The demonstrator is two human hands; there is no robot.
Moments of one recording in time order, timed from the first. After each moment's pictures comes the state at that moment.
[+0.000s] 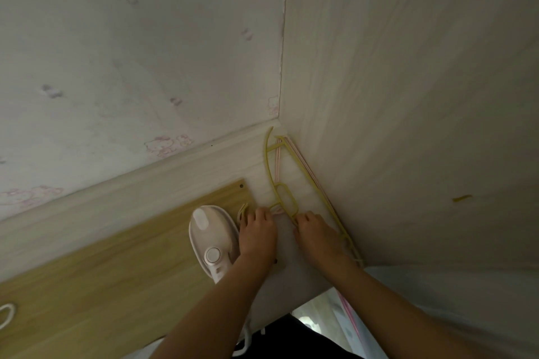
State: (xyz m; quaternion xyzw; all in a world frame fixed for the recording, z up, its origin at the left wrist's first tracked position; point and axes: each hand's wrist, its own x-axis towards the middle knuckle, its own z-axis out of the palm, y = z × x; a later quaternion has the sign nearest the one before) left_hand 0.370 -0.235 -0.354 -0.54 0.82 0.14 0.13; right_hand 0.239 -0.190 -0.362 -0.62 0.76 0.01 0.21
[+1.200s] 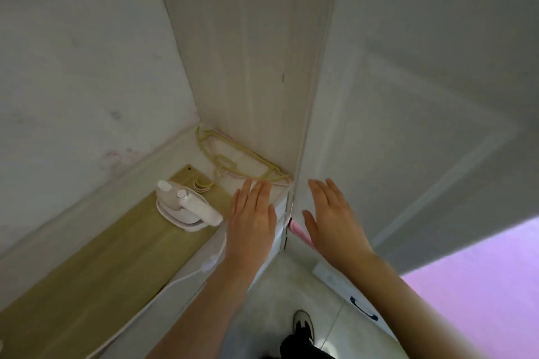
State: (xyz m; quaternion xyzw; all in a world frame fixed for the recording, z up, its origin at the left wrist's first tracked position) left_hand 0.437 -0.034 -0.251 -0.26 0.92 0.10 -0.27; right_hand 0.325 0.096 -0.215 -0.47 0.86 -0.19 -0.01
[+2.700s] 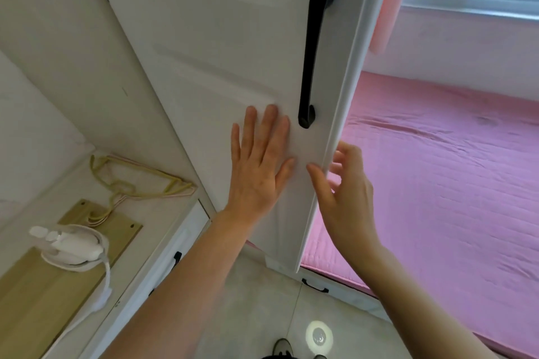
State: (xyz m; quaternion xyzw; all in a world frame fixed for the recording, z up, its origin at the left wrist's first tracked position) left_hand 0.241 0.131 -0.165 0.02 0.90 0.09 -0.43; right_hand 0.233 0.287 -0.126 -0.19 0.78 -0.60 -0.03
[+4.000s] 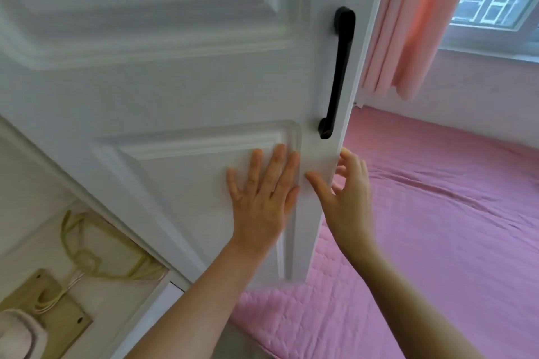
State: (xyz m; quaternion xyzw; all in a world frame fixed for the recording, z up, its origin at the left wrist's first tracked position) left_hand 0.032 0.082 -0.189 -0.13 0.86 -0.15 -0.47; right_hand -0.033 0.211 -0.142 -0.23 0.75 -0.61 -0.04
